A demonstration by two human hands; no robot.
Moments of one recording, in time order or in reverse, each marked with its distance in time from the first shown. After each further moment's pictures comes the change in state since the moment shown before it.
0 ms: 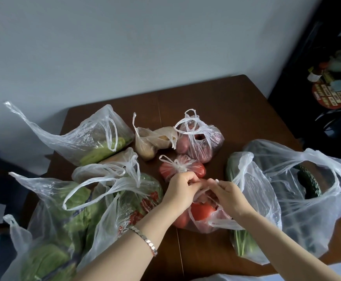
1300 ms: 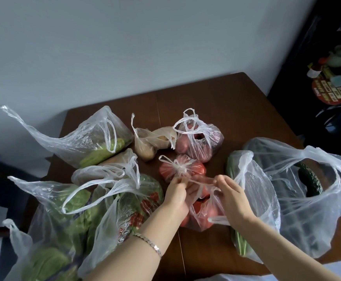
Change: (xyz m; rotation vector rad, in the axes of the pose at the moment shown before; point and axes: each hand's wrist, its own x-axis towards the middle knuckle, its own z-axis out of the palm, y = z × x) left_hand 0.010 -0.007 0.014 -1.117 0.156 -0.619; right_hand 0.001 0.015 0.009 0.371 0.171 -0.080
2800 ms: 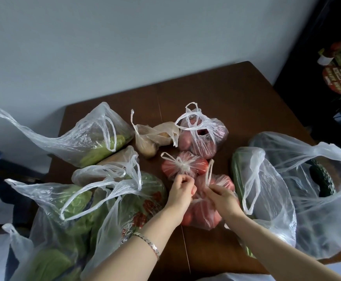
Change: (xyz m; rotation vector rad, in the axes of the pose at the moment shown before) left_hand 0.026 -0.013 -0.026 0.628 -0.043 0.234; right_hand 0.023 0.039 0.013 -0.300 0.019 0.172
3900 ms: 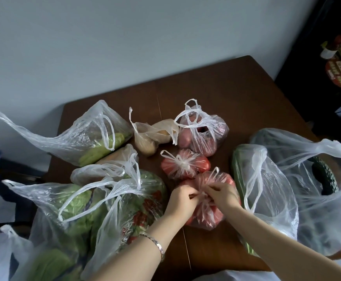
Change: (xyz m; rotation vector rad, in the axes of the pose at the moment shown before) left_hand -0.003 -0.014 -0.004 0.721 -0.045 0.295; right_hand 0.014 0.005 0.000 0.015 0.013 0.147
